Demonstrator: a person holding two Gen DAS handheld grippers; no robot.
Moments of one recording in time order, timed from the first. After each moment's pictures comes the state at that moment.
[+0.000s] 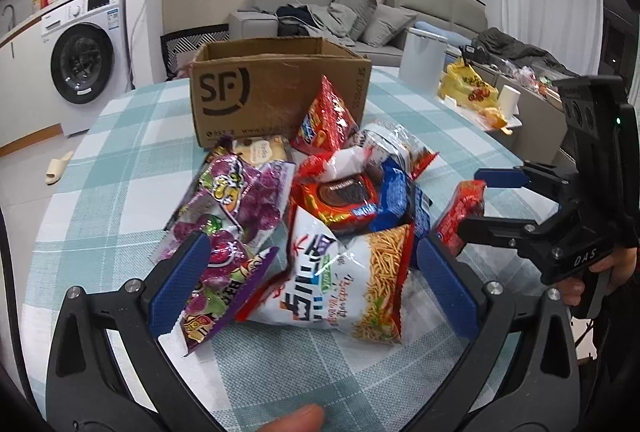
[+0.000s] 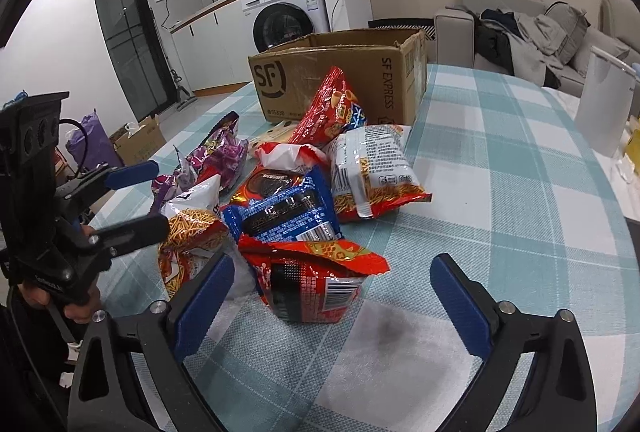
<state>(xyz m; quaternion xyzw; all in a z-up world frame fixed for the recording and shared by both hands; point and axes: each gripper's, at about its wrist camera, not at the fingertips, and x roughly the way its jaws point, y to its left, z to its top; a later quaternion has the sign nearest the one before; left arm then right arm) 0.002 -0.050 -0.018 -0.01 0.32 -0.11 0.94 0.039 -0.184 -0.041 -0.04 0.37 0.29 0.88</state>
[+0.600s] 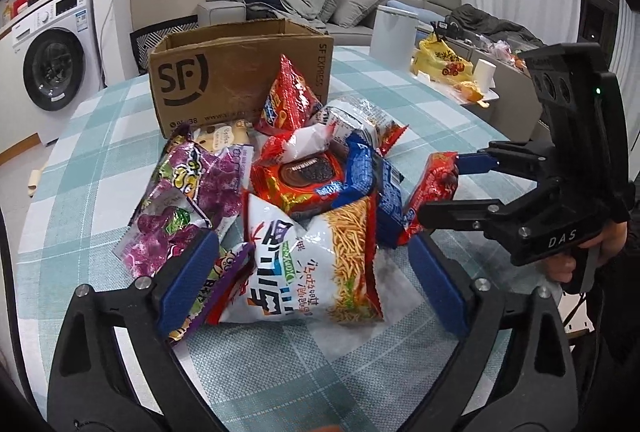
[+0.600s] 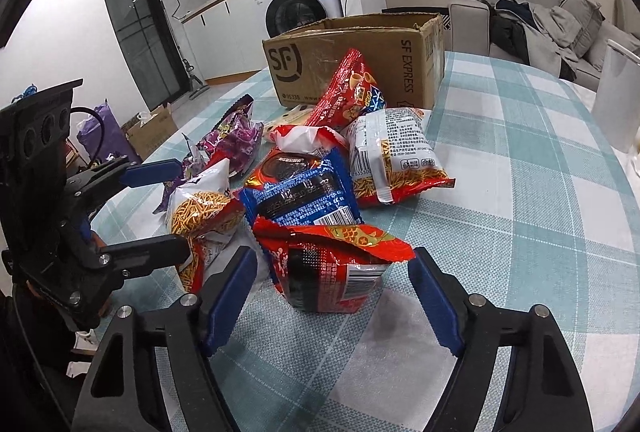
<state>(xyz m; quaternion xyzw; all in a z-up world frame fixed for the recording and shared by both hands) 0.005 -0.066 -0.025 0.02 0.35 -0.16 0.92 0.039 -0.177 -0.047 -0.04 0.39 0.32 0.87</state>
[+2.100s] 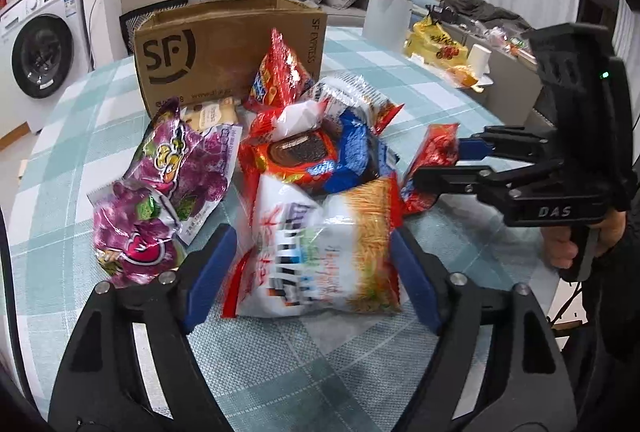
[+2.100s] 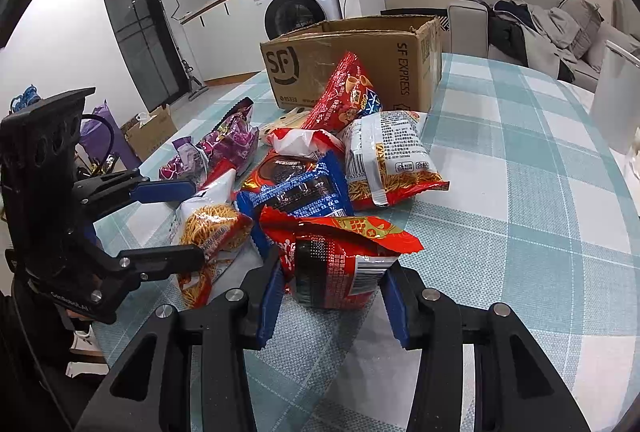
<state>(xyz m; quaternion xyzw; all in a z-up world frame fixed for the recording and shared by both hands) 0.016 -0.069 -0.039 0.00 0.39 -0.18 0.90 0.040 -0.179 -0.047 -0.04 0.38 0.31 0.87</state>
